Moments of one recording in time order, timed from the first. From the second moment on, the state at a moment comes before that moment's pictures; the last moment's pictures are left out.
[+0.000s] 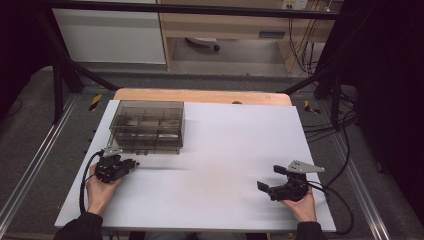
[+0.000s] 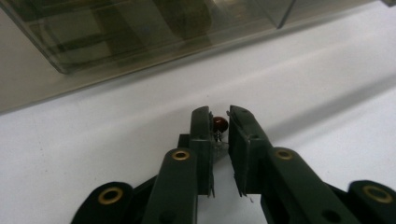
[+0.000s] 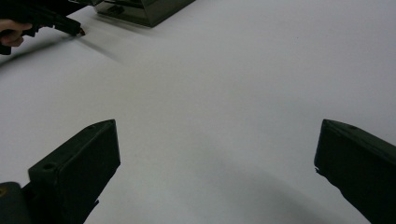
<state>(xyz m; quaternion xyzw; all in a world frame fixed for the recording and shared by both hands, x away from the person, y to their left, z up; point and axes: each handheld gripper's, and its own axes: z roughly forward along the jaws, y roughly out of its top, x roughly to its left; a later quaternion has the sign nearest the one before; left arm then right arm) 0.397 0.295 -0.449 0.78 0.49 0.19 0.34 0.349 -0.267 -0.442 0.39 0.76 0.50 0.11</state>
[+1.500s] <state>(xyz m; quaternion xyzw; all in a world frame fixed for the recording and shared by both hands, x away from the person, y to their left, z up) 0.365 0.301 -0.424 0.78 0.48 0.18 0.37 0.349 -0.266 -0.443 0.40 0.76 0.50 0.11</state>
